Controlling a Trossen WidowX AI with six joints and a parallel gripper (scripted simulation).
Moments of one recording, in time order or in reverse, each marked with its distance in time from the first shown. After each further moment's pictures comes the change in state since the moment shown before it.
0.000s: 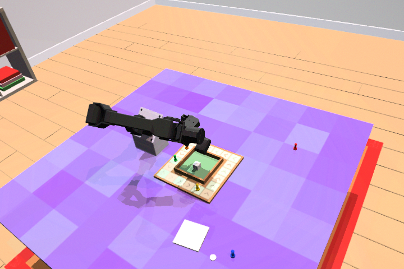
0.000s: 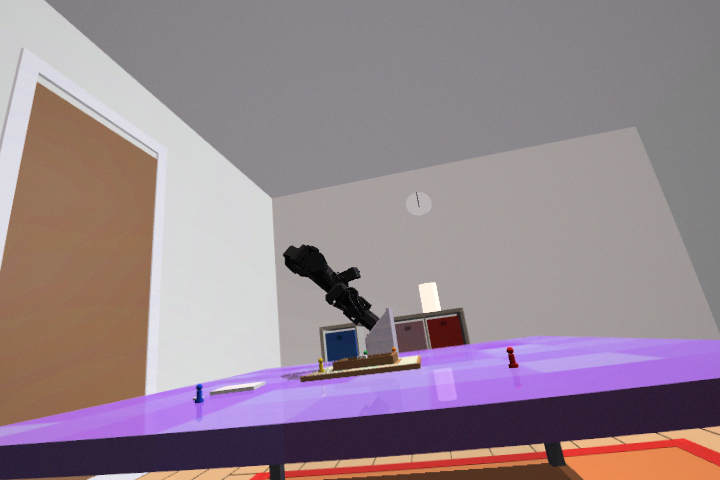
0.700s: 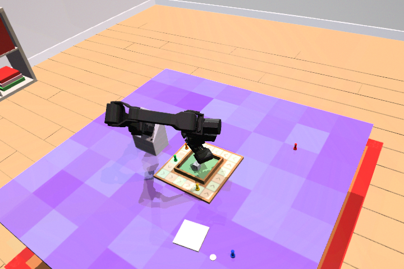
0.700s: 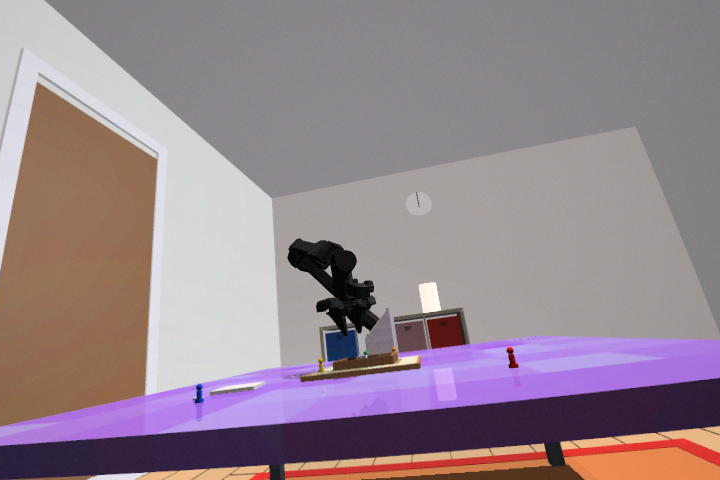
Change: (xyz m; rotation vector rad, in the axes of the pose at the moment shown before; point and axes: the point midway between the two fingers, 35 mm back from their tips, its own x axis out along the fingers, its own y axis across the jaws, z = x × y) arm 0.023 -0.032 -0.030 0.535 0.537 -0.203
